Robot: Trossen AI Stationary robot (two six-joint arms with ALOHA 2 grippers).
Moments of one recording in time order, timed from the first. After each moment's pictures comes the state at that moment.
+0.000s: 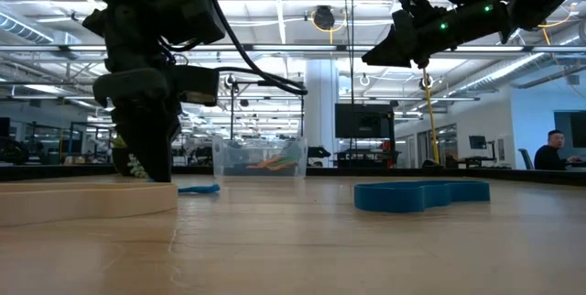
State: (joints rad) left arm -0.12 1.64 0.79 -0.38 0.08 -0.40; right arm -0.36 1.06 0.46 0.44 0.18 -0.04
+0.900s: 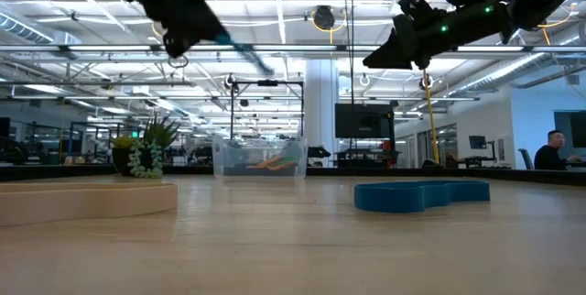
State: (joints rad) left arm -0.09 1.20 0.79 -0.19 -0.02 -0.37; right arm -0.36 1.06 0.46 0.41 0.18 -0.07
